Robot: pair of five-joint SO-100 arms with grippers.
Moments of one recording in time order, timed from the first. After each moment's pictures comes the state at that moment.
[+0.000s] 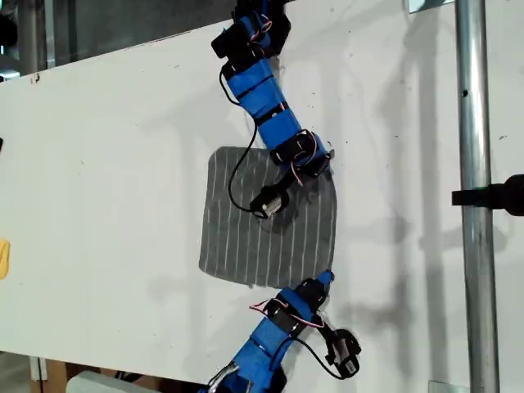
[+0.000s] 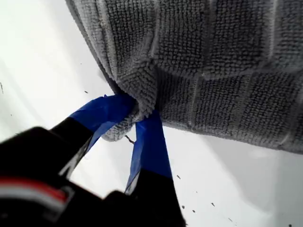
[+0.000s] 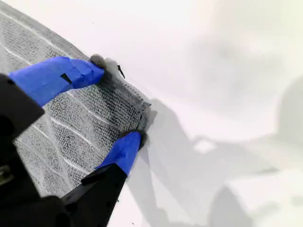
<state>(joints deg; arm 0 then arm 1) 26.7 80.8 111.3 54.1 -85.0 -23.6 55.2 68.7 75.5 62.7</state>
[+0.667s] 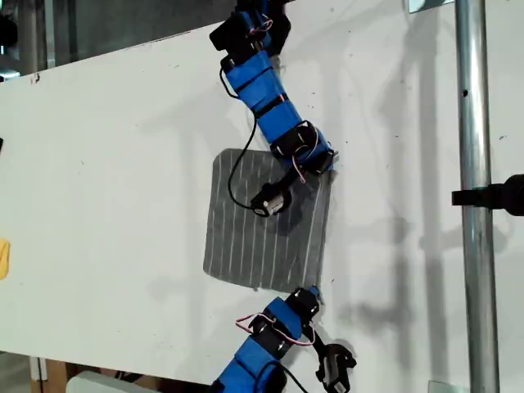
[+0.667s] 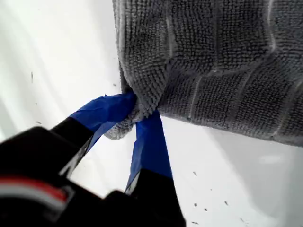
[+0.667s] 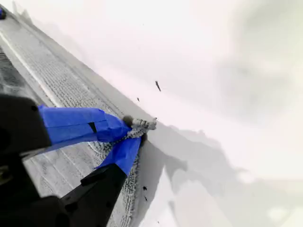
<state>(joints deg) 28.4 96.8 112.3 58.7 -83.9 -27.9 59.5 68.1 75.2 62.2</state>
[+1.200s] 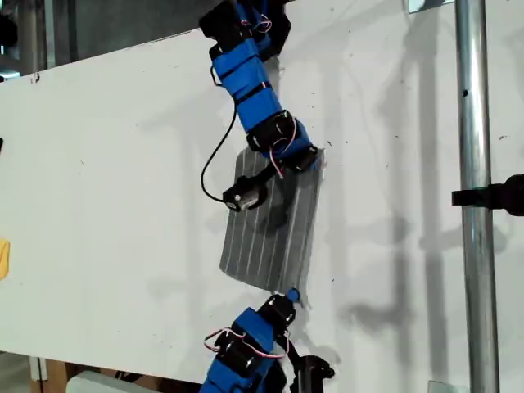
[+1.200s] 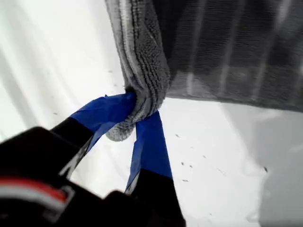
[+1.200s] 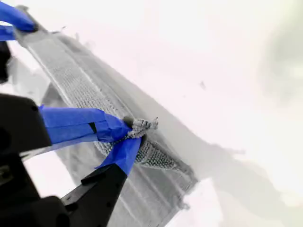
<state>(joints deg) 18.5 110.7 106.3 73.6 -76.6 -19.7 71.4 69.8 84.8 63.9</state>
